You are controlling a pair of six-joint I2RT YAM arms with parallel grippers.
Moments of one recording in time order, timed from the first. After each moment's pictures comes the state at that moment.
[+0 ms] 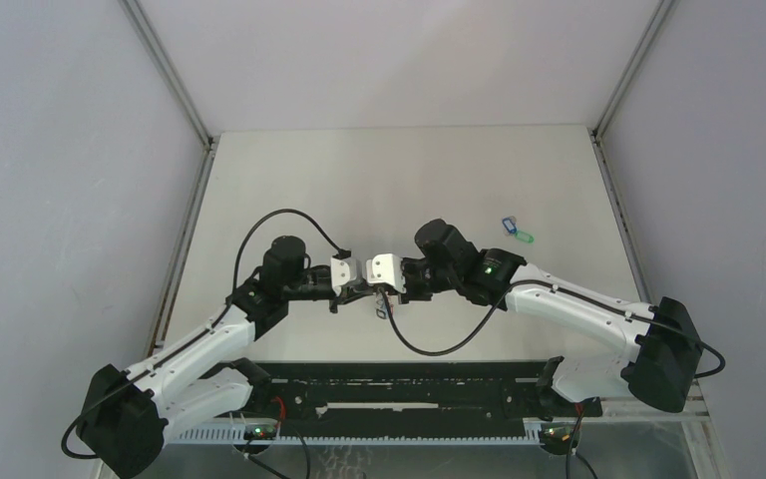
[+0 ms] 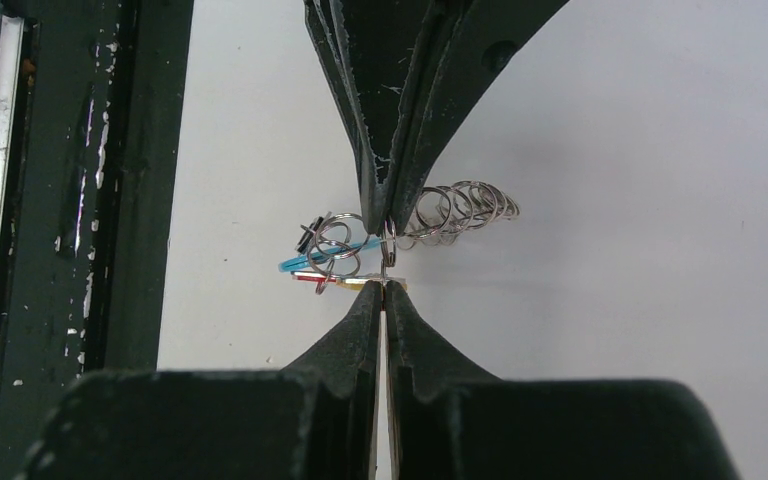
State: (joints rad) left arm -0.59 0.96 0.53 0.03 0.80 0.40; right arm 0.95 1.29 1.01 -0.41 -0.37 -0.67
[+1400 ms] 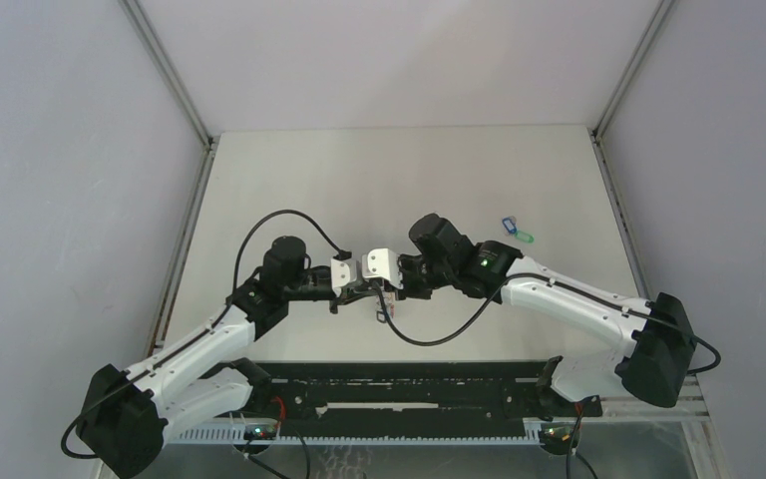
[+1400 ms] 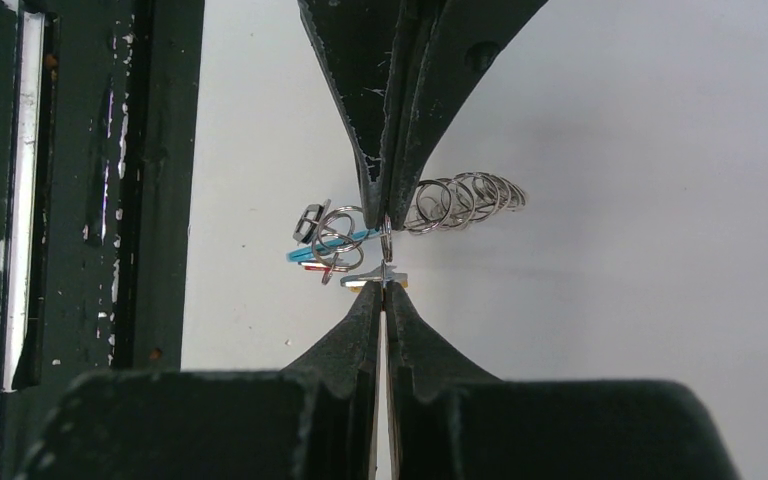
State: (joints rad) left arm -0.59 0.95 0.53 0.03 0.80 0.41; right arm 0.95 1.33 1.09 -0.53 -0.36 -0.64
